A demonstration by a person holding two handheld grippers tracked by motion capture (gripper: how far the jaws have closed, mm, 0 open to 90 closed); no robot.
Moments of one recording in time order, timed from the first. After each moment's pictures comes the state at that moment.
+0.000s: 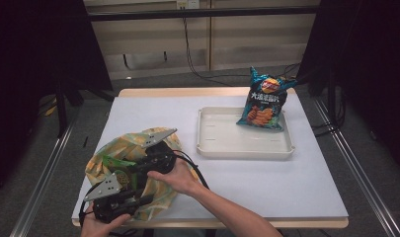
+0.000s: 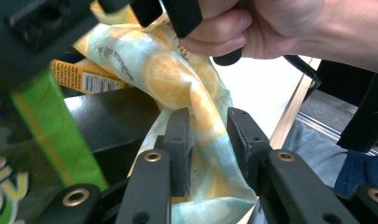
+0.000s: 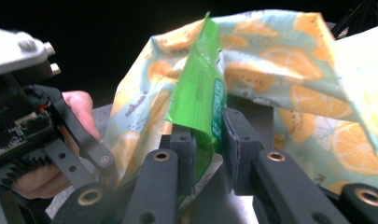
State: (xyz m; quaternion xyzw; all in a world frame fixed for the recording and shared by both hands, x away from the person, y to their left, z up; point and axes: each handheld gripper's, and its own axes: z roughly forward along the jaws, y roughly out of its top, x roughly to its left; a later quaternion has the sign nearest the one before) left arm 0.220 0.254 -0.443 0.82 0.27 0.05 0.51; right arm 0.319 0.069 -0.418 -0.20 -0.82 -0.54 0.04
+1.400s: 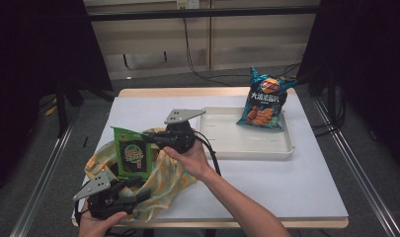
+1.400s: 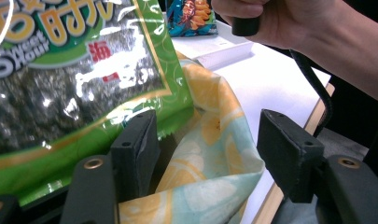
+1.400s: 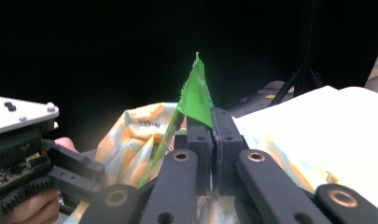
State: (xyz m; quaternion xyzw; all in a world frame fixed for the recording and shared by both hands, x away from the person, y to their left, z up) left arm 0.220 0.261 -0.431 0.77 0.29 0.07 0.56; right arm 0.336 0.015 -0.367 -0.22 -0.76 -0.61 -0.04
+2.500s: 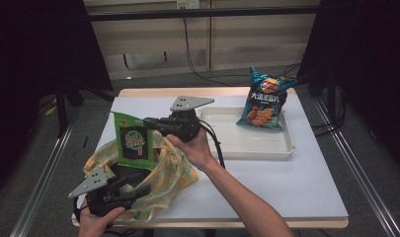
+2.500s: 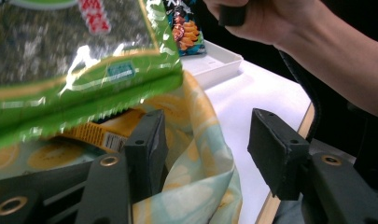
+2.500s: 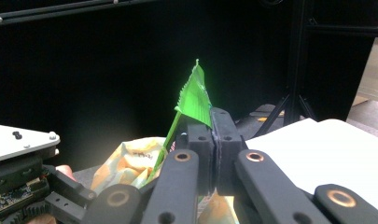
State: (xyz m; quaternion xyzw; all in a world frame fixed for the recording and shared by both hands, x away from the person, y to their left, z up) left arm 0.224 0.260 -0.422 0.75 0.29 0.08 0.59; right arm 0.343 0.002 -0.336 -0.21 -0.73 -0.65 -0.07
